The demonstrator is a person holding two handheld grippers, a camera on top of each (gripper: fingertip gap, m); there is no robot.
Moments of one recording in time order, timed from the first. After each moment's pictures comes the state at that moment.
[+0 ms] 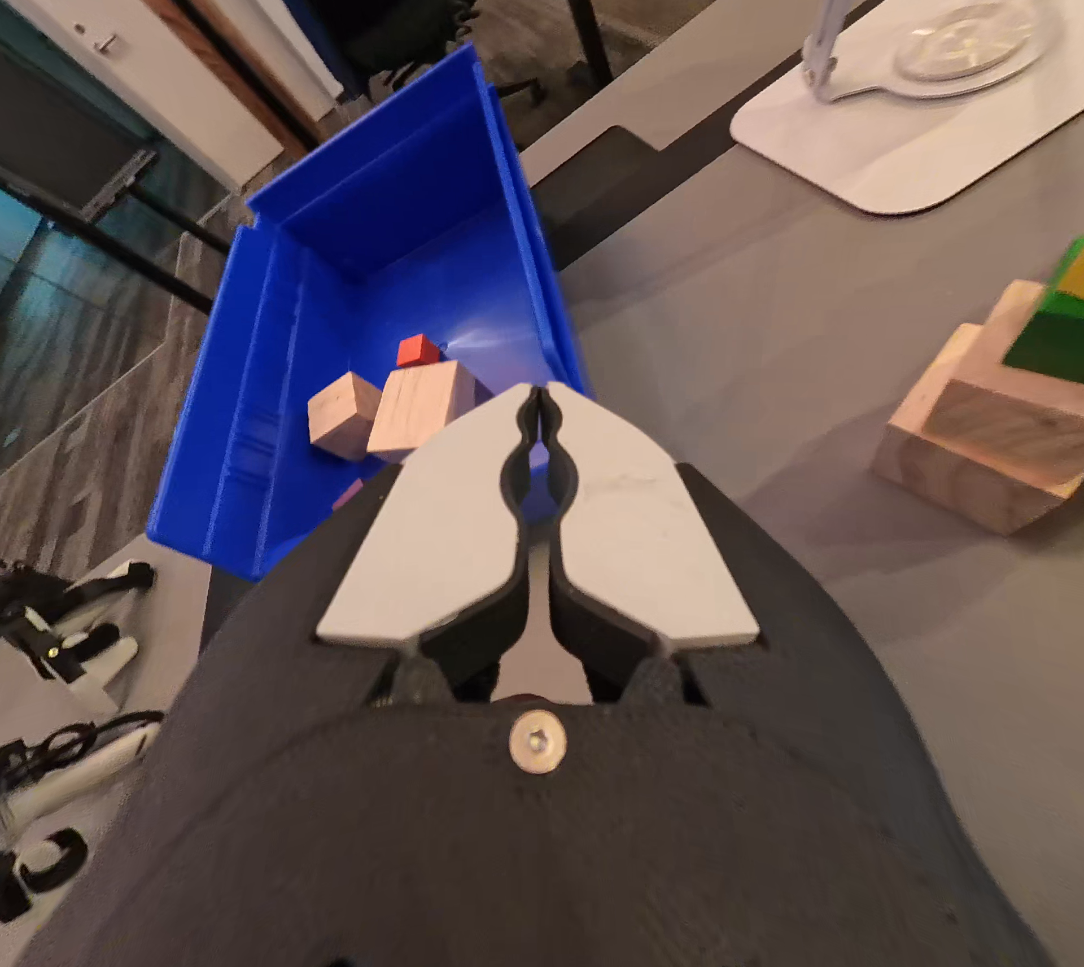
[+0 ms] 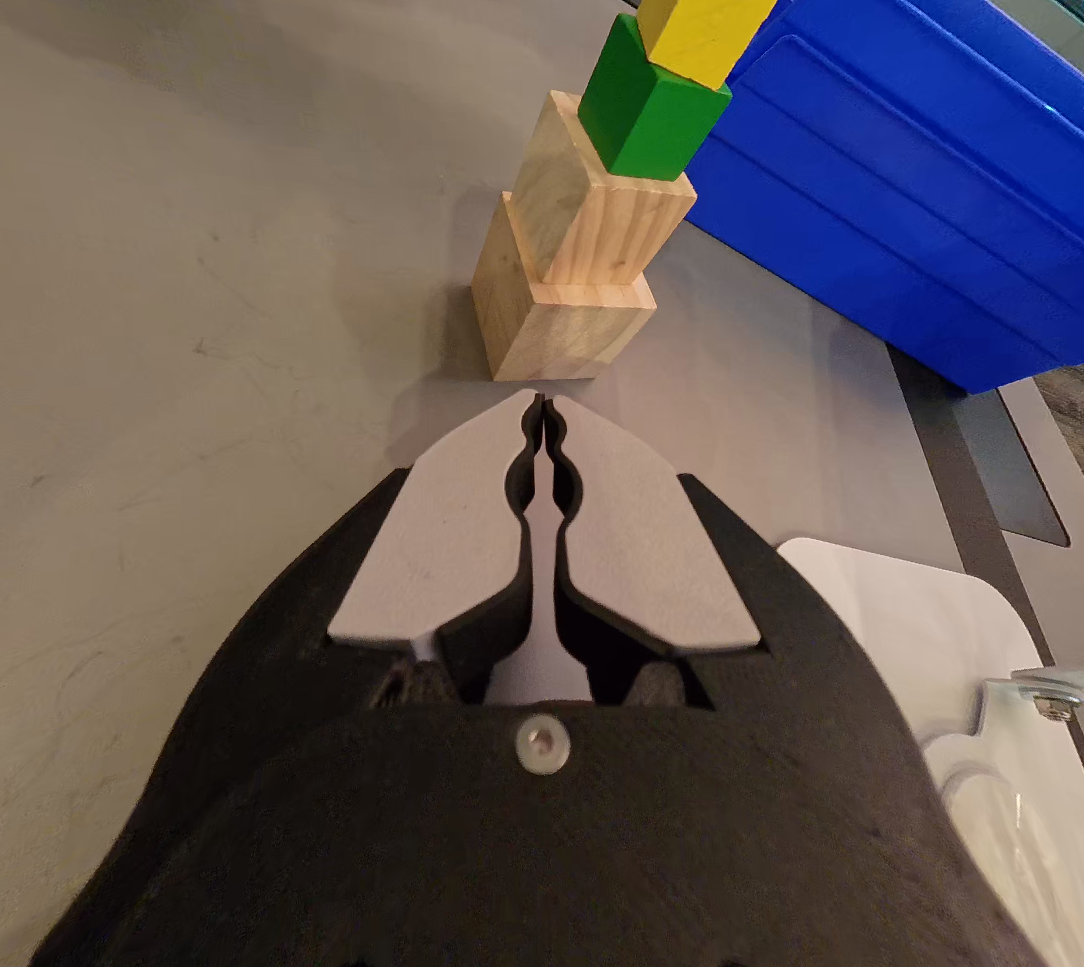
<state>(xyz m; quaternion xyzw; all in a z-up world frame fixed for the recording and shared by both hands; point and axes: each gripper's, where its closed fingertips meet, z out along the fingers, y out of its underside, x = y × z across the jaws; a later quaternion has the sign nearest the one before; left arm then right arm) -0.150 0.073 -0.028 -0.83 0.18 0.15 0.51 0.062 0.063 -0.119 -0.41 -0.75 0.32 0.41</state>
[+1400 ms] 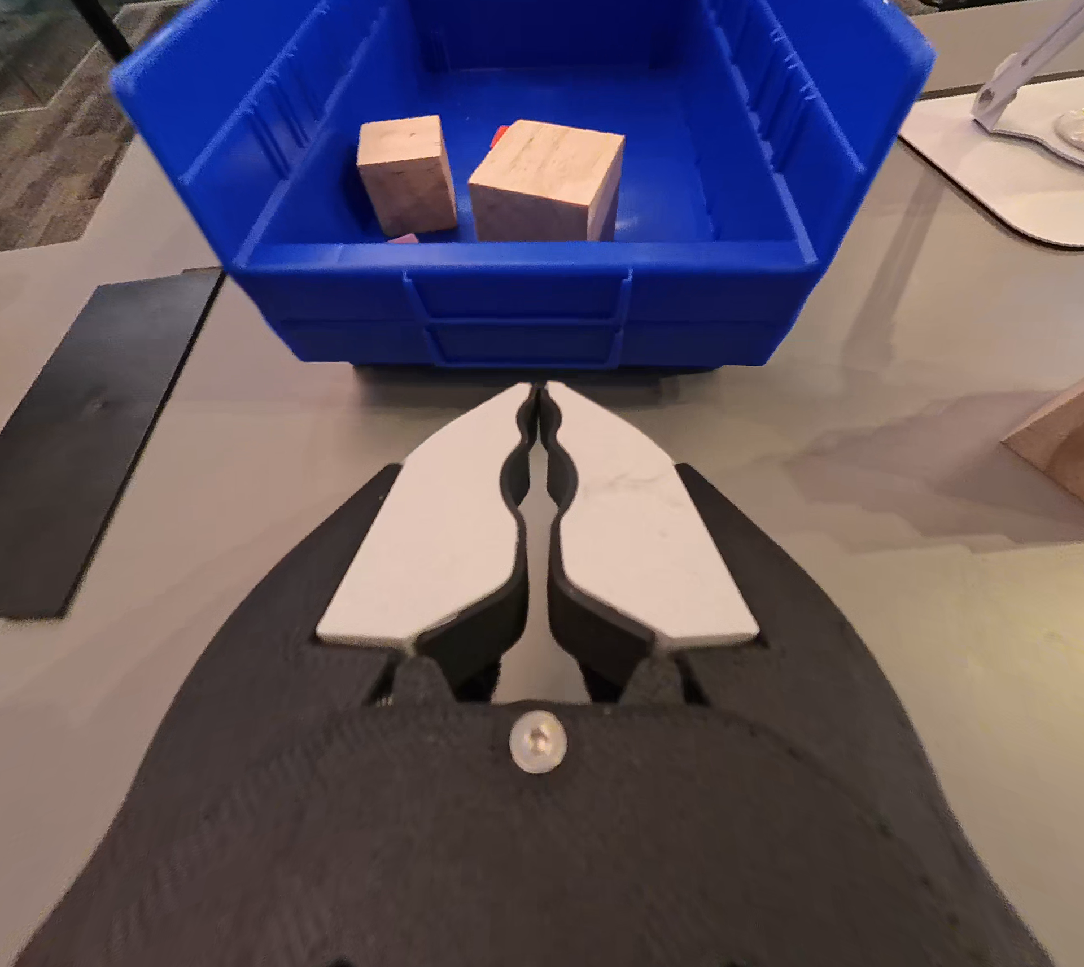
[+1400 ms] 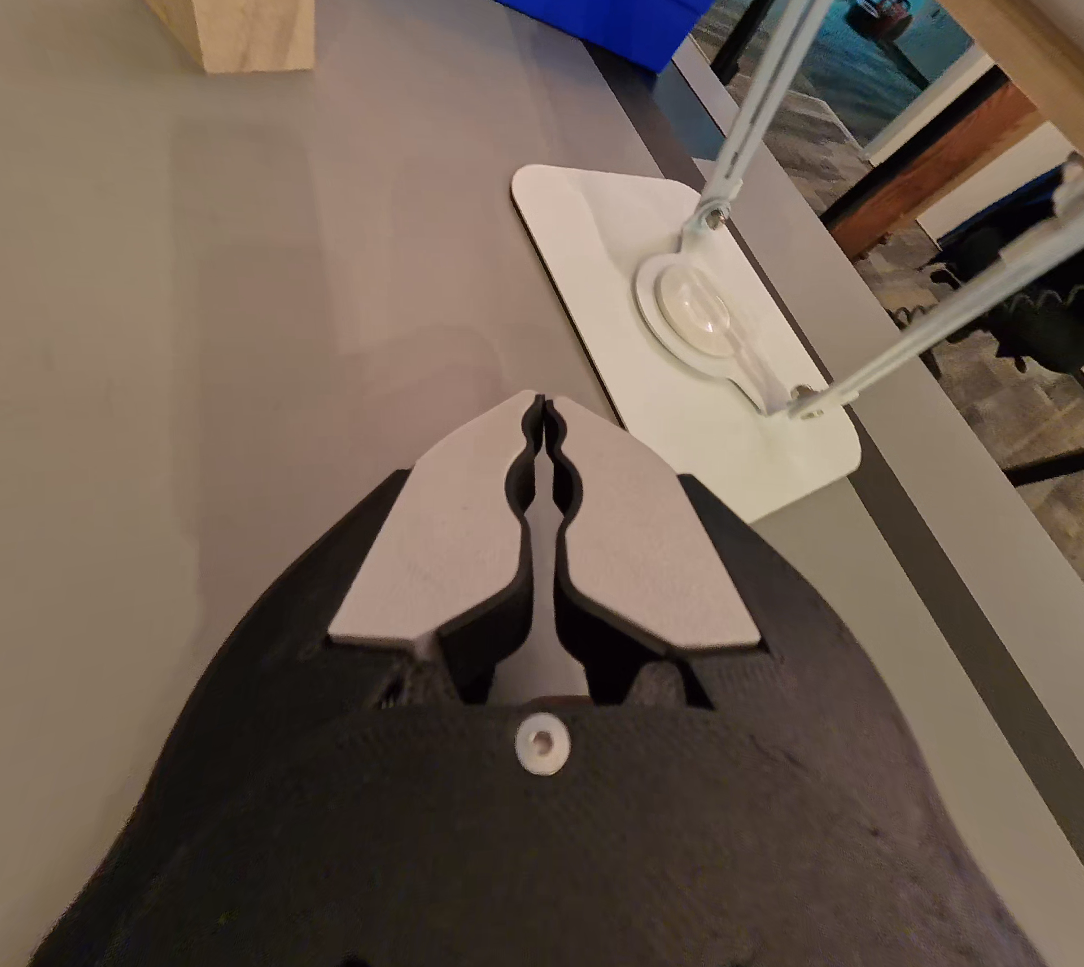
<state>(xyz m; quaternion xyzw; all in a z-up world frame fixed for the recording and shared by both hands) -0.239 0.034 -0.098 -0.84 -0.02 0.04 0.54 0.207 0.163 -0.117 -0.57 -0.63 0.19 0.49</state>
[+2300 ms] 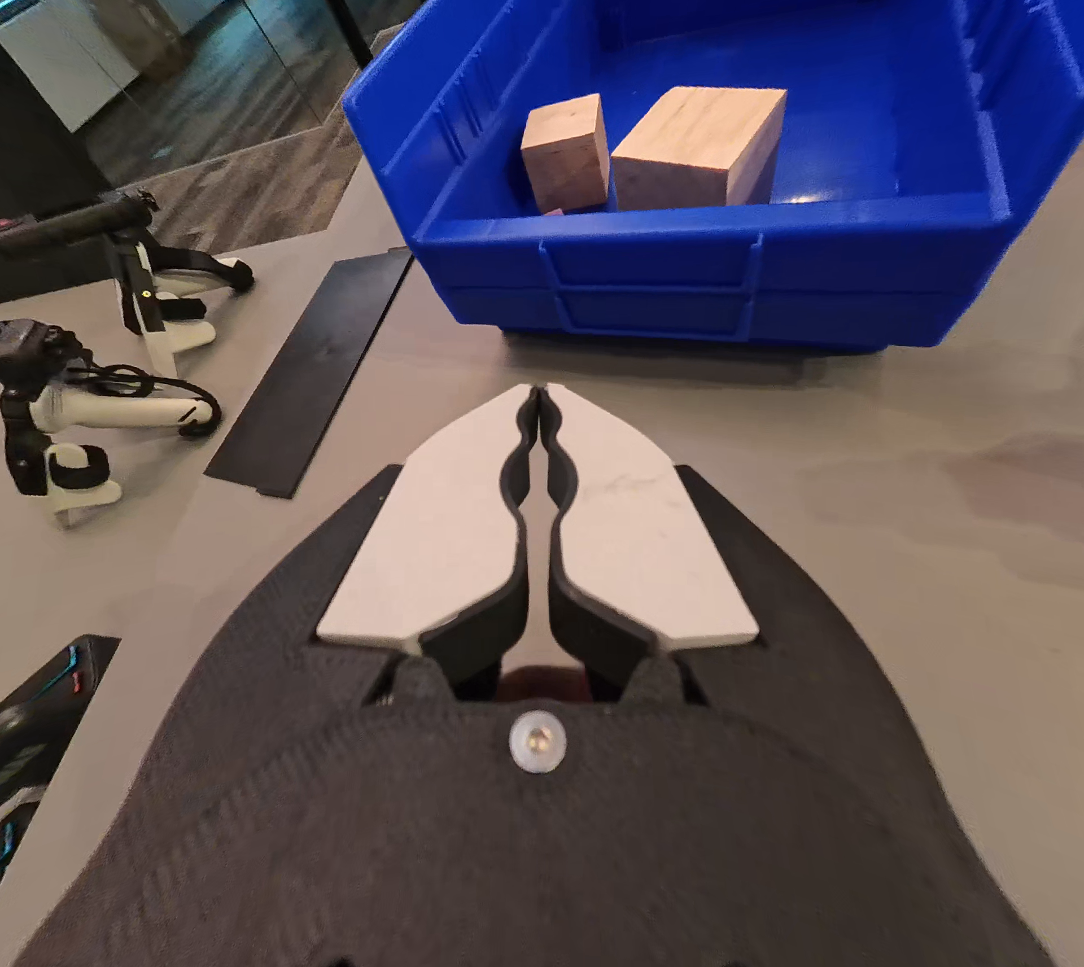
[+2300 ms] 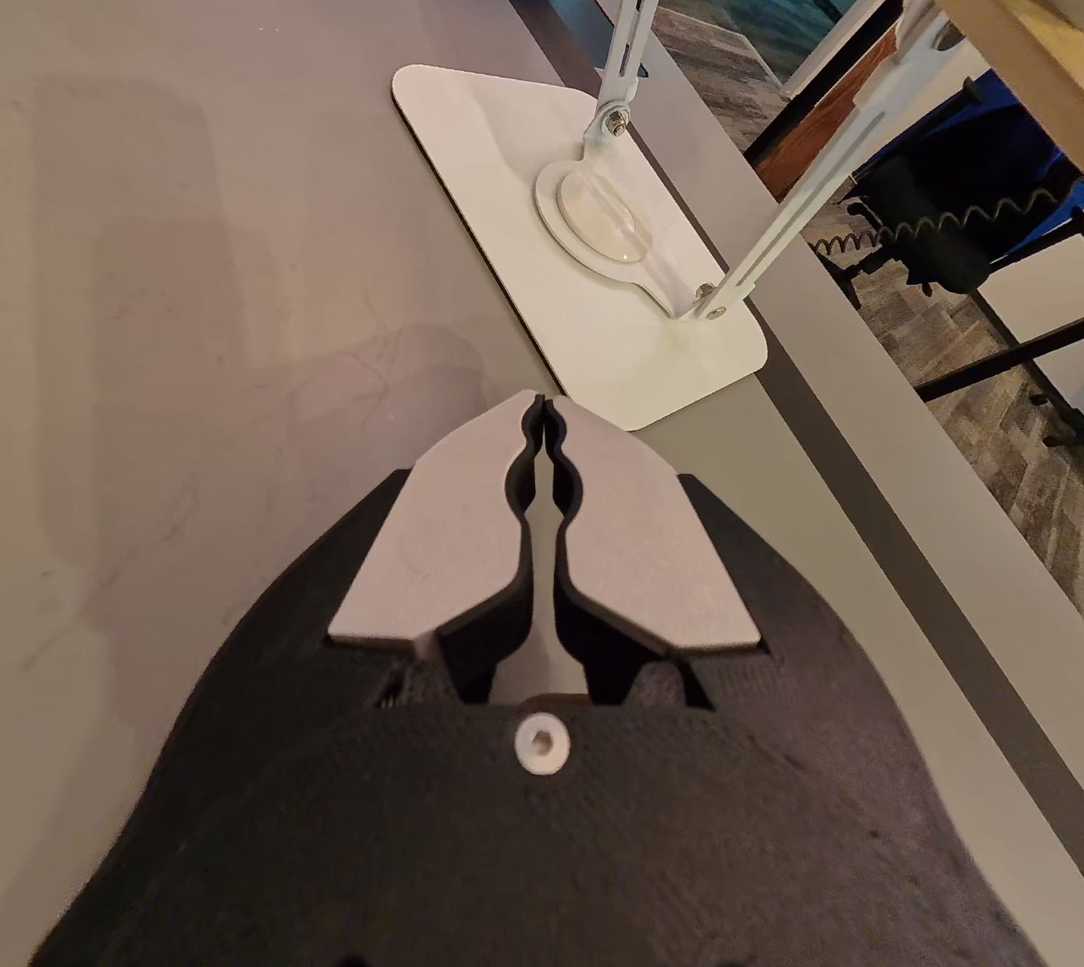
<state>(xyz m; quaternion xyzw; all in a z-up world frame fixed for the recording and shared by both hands) -0.267 0.008 -0.090 -0.83 -0.07 0.21 0.51 0.242 0.198 -0.119 -0.61 -0.59 0.13 0.51</state>
